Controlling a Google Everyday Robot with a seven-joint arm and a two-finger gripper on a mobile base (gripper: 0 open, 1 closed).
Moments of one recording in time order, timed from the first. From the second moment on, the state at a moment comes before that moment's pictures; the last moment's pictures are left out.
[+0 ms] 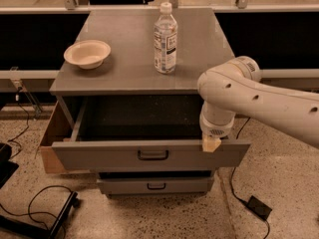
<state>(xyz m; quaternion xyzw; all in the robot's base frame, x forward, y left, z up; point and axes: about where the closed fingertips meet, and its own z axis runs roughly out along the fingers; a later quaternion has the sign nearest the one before) 0.540 -0.161 0.692 -0.66 0.75 -0.07 0.06</state>
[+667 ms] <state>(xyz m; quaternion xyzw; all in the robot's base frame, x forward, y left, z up) 0.540 -0.161 0.691 -0.66 0.75 -0.07 0.06</state>
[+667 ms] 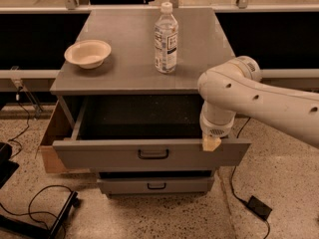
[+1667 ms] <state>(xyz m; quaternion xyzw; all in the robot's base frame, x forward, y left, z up) 0.538 -0.162 0.689 -0.66 0.75 -0.07 0.05</state>
